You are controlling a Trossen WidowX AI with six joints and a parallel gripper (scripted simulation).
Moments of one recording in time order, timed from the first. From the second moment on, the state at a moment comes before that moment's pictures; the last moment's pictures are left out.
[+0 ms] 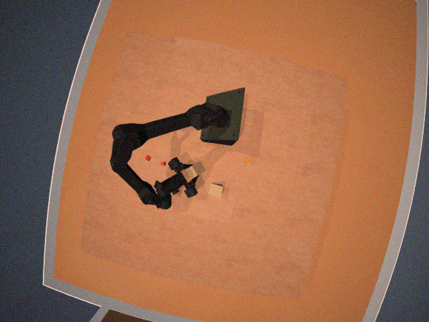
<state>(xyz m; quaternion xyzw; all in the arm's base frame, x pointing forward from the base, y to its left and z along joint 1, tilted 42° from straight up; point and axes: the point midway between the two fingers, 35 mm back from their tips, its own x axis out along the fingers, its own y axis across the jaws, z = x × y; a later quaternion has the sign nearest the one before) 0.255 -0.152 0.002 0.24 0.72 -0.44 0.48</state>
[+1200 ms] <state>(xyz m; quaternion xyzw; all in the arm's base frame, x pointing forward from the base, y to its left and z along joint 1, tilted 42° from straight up) 0.251 -0.087 0.067 0.15 0.75 -0.36 0.53</state>
